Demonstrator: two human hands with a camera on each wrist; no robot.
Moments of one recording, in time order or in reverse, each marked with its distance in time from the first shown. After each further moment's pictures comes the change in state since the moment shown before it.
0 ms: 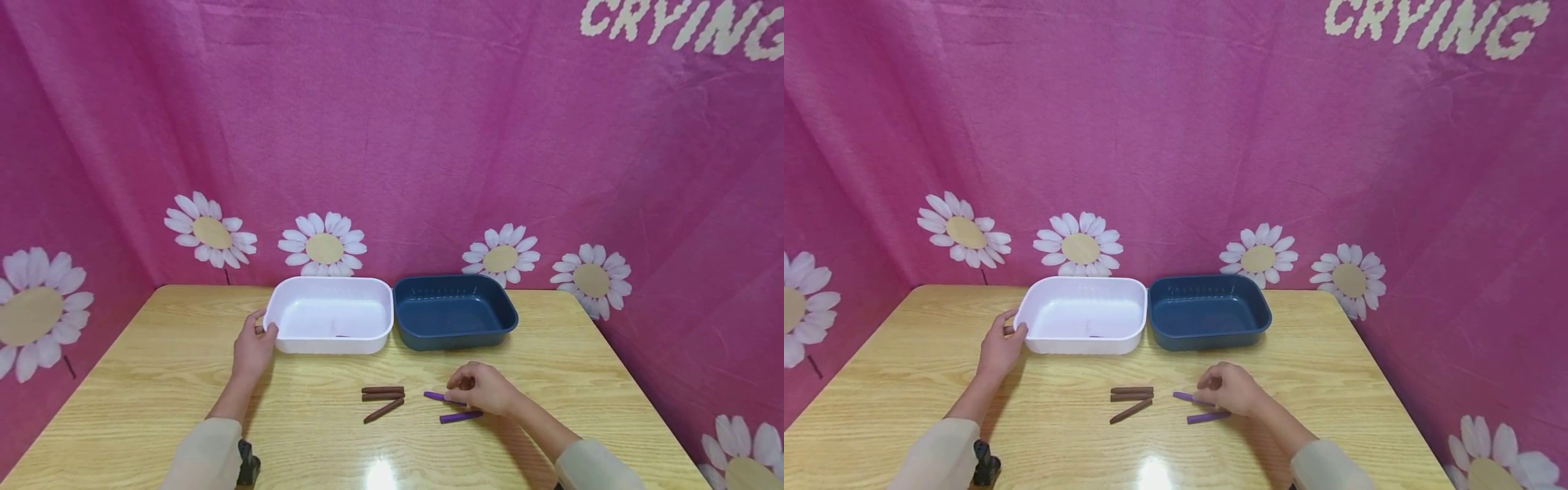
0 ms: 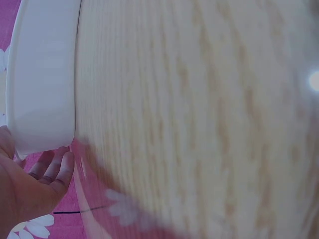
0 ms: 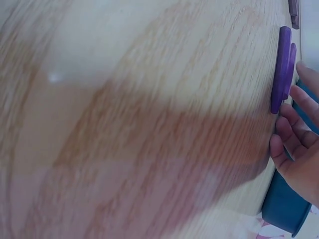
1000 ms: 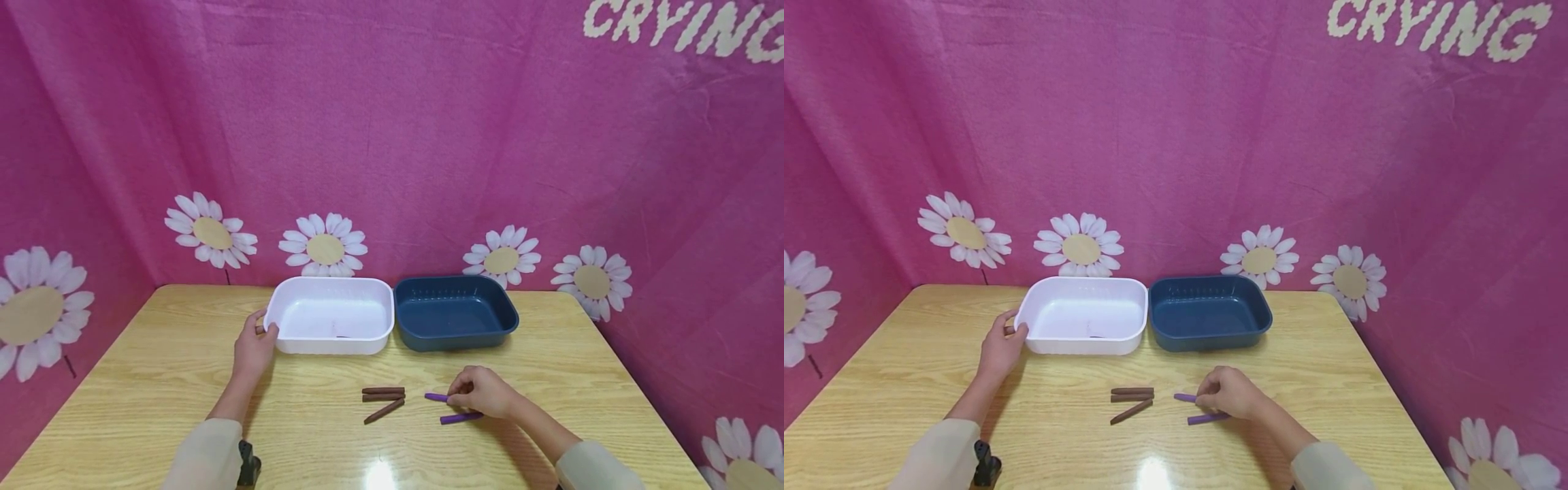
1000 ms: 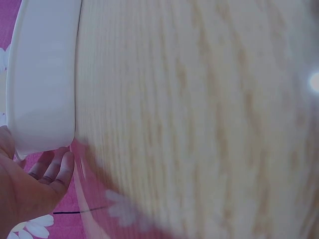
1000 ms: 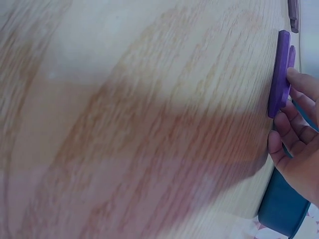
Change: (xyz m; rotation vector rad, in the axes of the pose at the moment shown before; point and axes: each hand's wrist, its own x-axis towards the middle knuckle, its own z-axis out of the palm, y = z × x) left_hand 0.004 -0.003 0.000 -0.014 -0.011 0.003; right_hand 0.000 -0.006 0.000 -0.015 -0.065 -0.039
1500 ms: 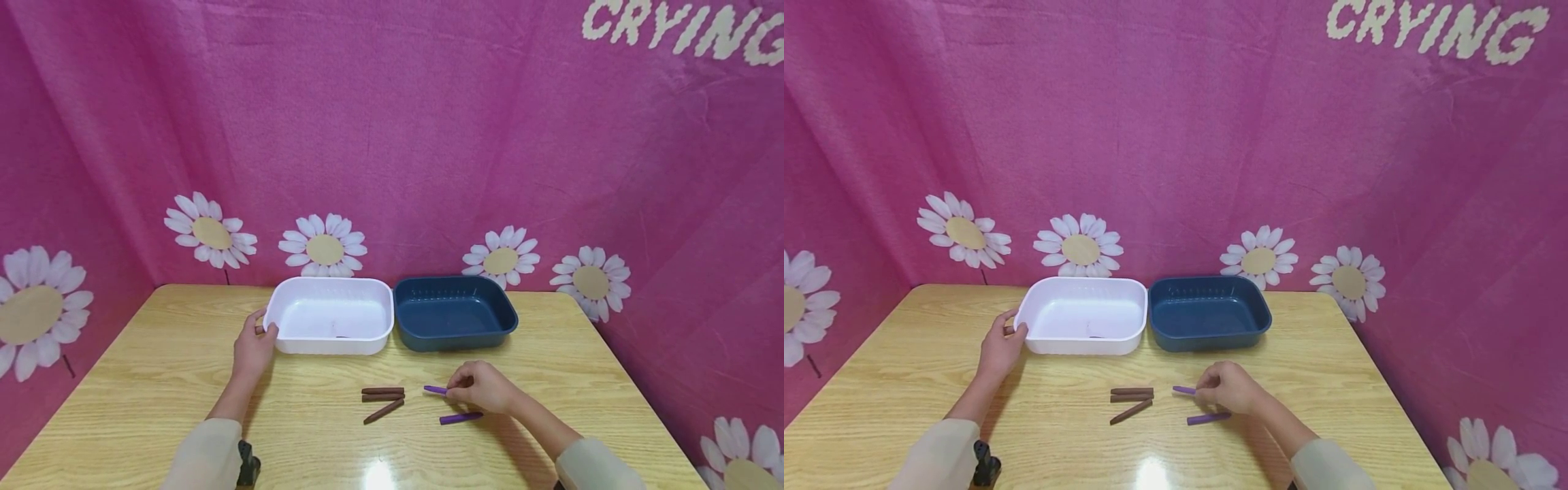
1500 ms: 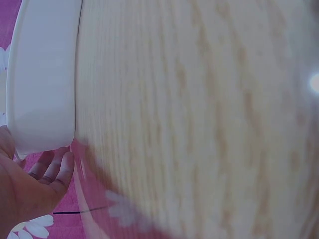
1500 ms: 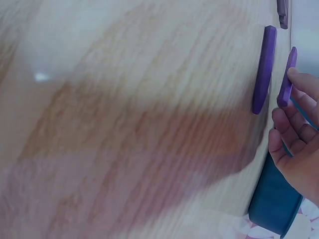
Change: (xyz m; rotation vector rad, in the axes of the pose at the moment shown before) left_hand -0.002 0.002 0.001 0.009 0.013 0.004; right_hand 0.002 -0.004 -0.007 0.018 0.028 -0.020
